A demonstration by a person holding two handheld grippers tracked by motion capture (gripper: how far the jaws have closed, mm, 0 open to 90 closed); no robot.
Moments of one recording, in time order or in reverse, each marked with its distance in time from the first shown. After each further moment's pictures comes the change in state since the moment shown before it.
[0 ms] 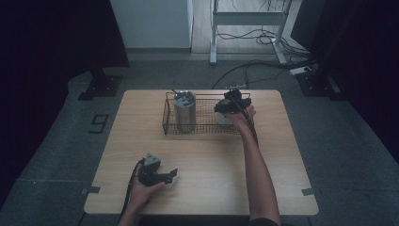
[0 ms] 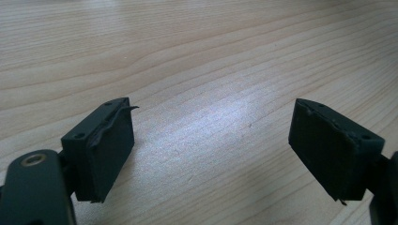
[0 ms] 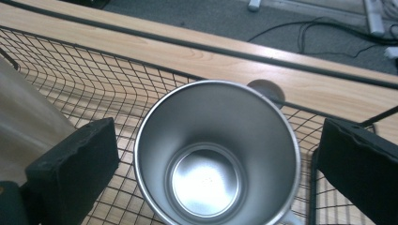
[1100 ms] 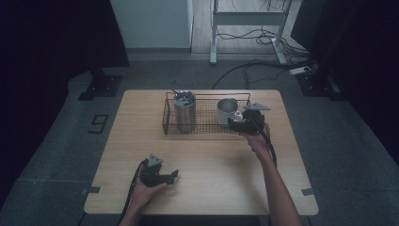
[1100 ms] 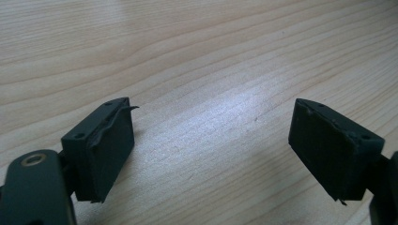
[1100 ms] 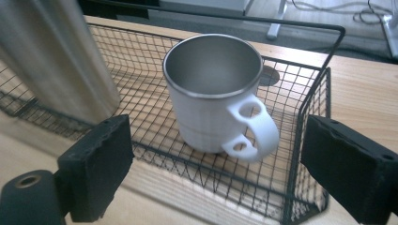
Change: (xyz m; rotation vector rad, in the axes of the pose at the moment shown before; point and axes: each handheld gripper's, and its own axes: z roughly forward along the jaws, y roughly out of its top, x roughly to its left) left arm -0.005 -0.002 0.007 0.031 0.037 0.029; right arm -0.024 -0.072 -0.078 -0.164 0.120 0.021
